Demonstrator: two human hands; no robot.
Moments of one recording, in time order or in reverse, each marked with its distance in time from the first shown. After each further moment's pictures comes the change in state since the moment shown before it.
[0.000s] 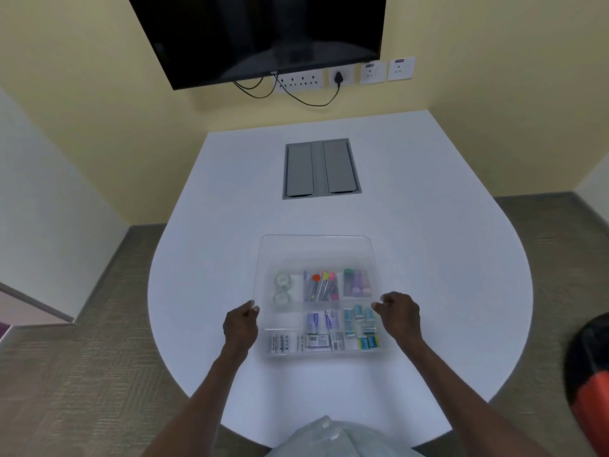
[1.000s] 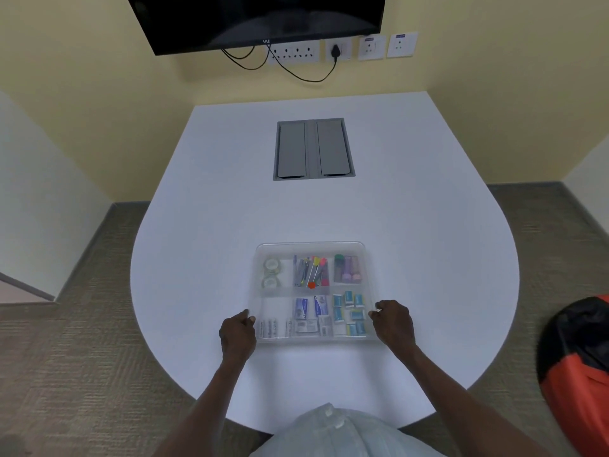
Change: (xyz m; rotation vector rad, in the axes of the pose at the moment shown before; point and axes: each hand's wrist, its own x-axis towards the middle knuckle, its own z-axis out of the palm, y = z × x) left_hand -0.025 -0.032 0.026 0.222 0.016 -0.022; right_hand -0.014 0.031 0.003 -0.292 -0.071 -0.014
